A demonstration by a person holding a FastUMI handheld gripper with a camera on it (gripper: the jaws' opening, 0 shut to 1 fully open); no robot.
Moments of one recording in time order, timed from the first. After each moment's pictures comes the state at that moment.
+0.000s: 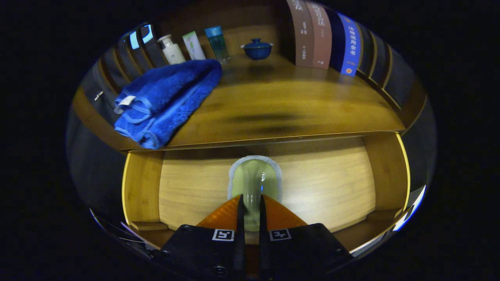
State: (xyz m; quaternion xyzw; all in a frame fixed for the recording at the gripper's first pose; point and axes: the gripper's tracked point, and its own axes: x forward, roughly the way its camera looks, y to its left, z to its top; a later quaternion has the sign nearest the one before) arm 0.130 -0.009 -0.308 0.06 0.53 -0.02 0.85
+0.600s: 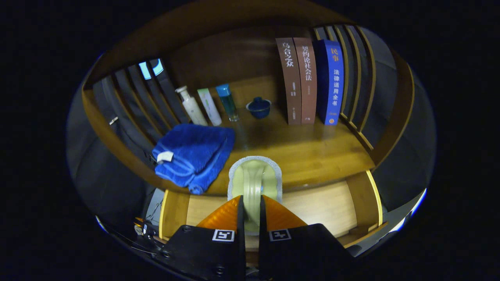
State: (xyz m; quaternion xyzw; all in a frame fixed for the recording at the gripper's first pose) arm 0.205 -0.019 -0.201 0.09 0.42 -0.01 0.90
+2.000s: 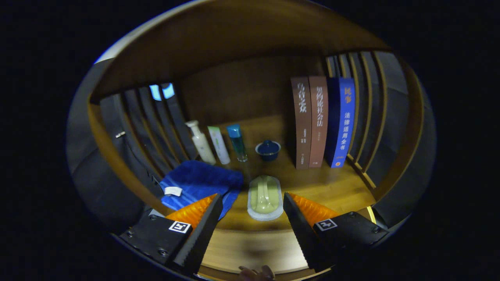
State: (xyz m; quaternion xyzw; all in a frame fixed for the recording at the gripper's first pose) arm 0.215 -0.005 -0.137 0.06 0.25 0.02 0.97
